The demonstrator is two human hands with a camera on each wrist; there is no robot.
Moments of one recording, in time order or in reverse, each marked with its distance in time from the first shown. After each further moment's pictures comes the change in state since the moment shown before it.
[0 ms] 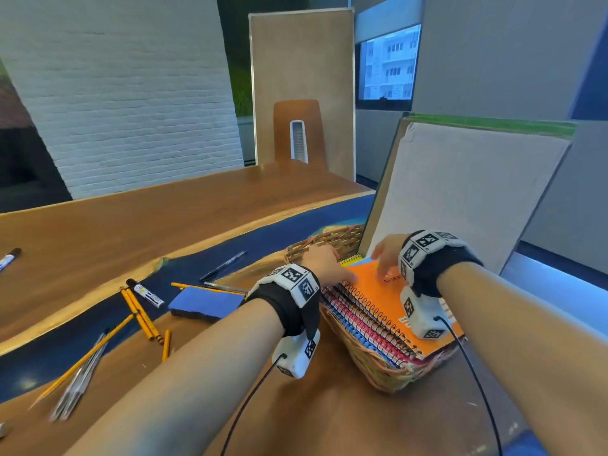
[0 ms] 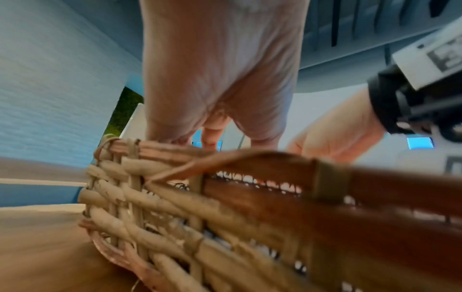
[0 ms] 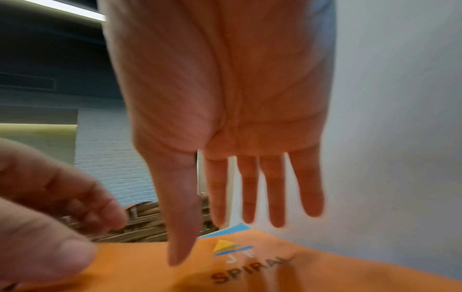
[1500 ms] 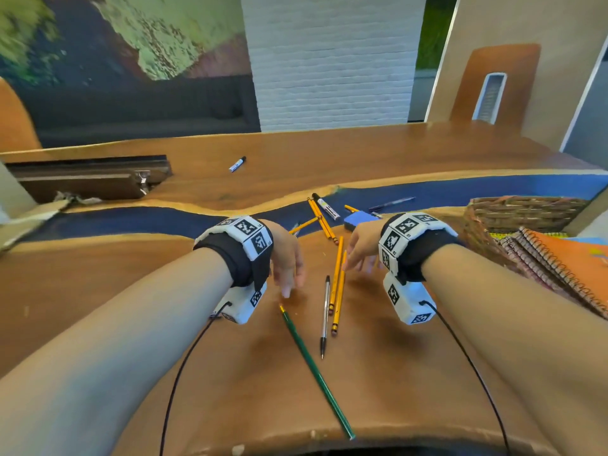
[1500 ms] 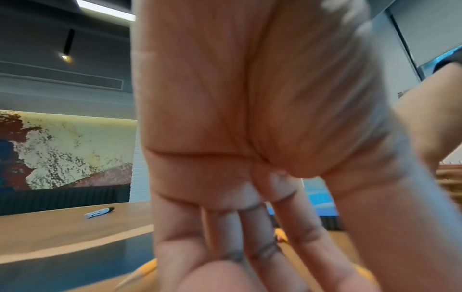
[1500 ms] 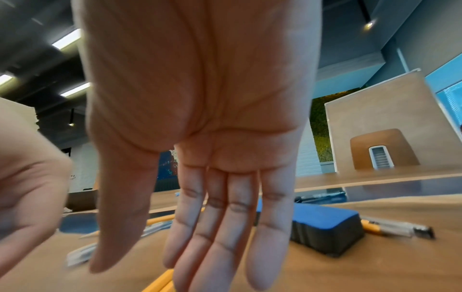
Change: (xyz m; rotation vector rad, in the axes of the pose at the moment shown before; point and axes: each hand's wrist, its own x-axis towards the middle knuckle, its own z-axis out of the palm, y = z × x) left_hand -0.214 -0.214 -0.112 0.236 -0.547 -0.557; right_hand -0.077 -0.268 0.095 0.066 -0.362 -0.656
